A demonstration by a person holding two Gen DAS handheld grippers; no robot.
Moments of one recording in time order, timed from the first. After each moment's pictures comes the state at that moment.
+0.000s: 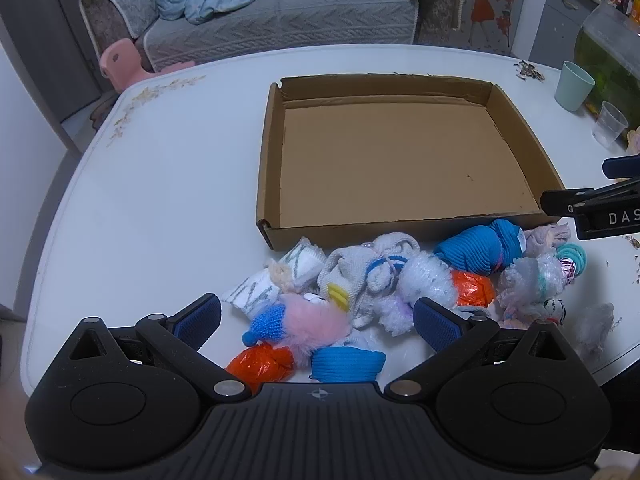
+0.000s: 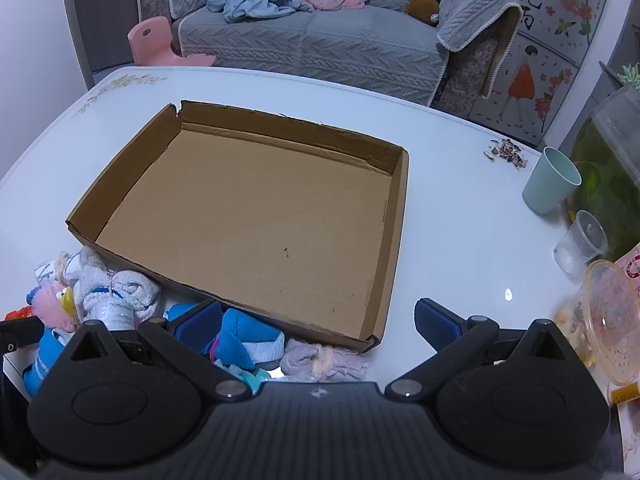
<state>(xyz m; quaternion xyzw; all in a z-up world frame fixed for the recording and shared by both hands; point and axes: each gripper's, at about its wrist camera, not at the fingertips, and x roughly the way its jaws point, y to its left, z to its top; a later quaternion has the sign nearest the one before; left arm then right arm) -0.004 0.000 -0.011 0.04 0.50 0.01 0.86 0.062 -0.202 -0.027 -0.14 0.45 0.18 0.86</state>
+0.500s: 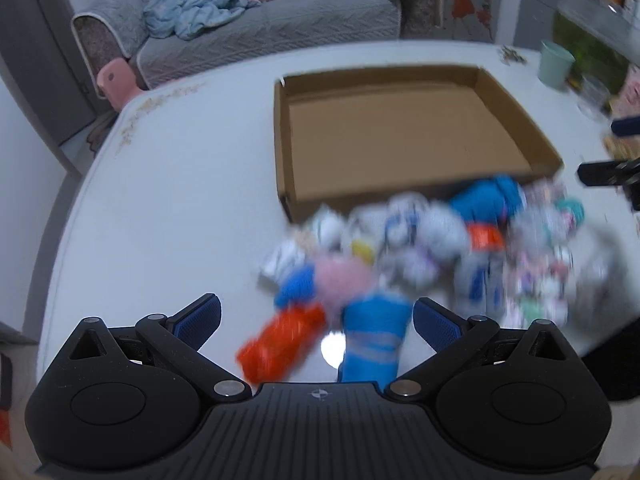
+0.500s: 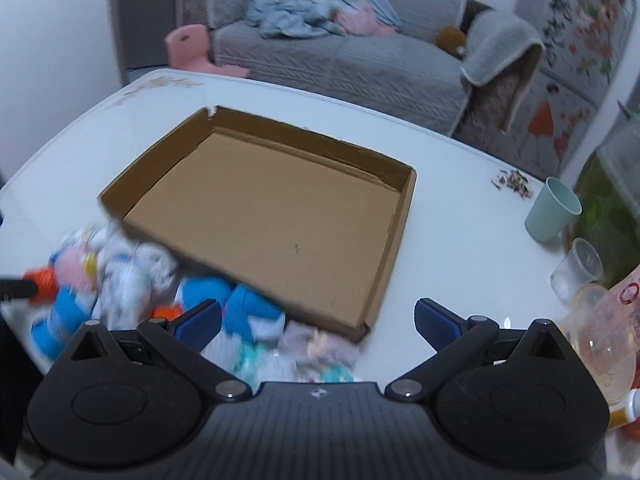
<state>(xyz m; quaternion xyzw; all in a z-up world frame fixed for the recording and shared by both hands) -0.054 0.021 -0.020 0.08 0.49 -0.02 0.87 0.019 -0.235 -0.017 -0.17 0.41 0.25 0.86</state>
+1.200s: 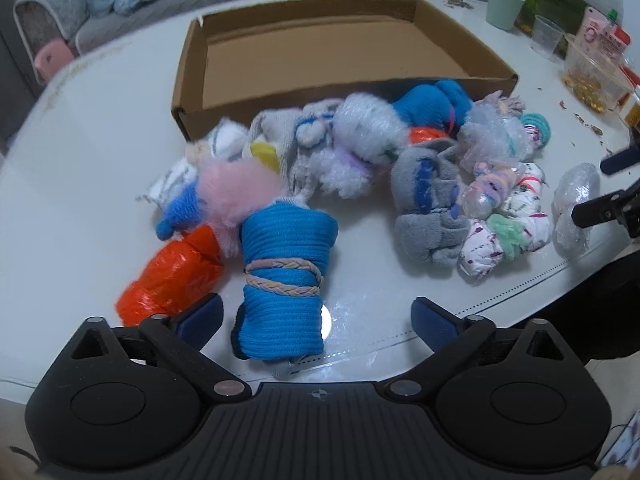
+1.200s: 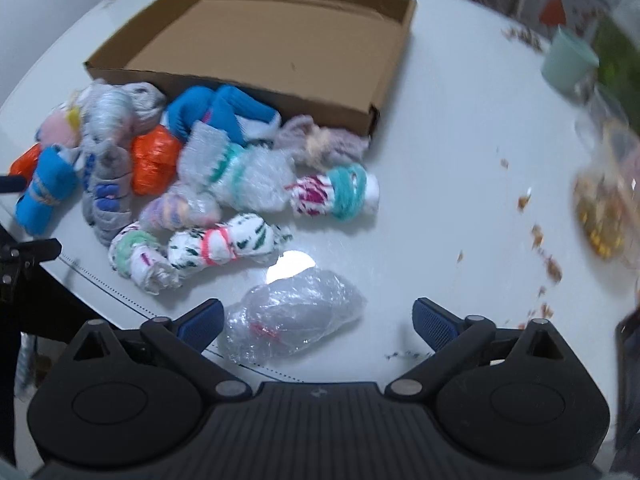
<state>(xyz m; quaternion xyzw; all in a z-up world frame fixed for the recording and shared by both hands) -0.060 -0.004 -0.094 0.06 0.52 -0.09 0.85 0.004 -0.258 -0.091 -0.14 0.57 0.20 0.78</state>
